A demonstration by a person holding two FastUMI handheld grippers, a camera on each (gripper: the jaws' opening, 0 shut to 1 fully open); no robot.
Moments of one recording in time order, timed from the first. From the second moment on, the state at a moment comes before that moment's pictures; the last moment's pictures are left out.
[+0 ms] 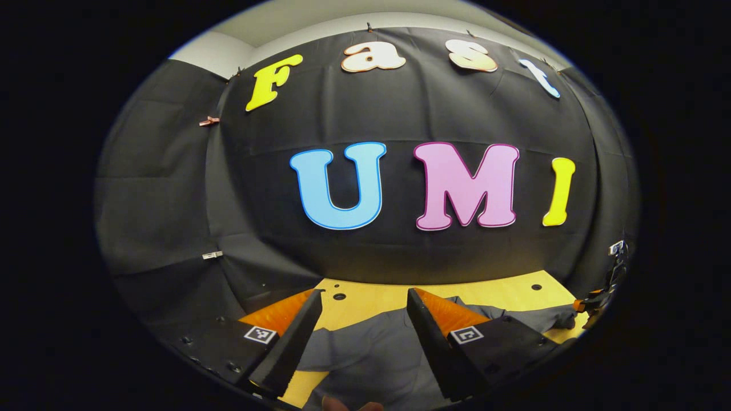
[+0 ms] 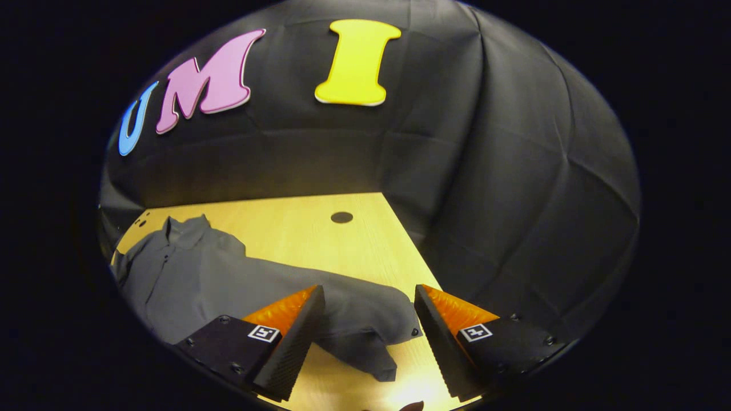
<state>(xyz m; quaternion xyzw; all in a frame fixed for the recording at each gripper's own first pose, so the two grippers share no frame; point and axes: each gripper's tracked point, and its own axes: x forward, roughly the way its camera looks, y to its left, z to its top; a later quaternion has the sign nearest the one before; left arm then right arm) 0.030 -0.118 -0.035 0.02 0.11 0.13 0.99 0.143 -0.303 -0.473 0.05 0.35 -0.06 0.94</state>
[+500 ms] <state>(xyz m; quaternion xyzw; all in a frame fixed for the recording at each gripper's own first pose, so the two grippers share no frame) 0.020 -0.116 -0.049 0.00 0.14 0.17 0.98 0.136 -0.307 -0.554 0.09 0.42 -0.05 0.90</state>
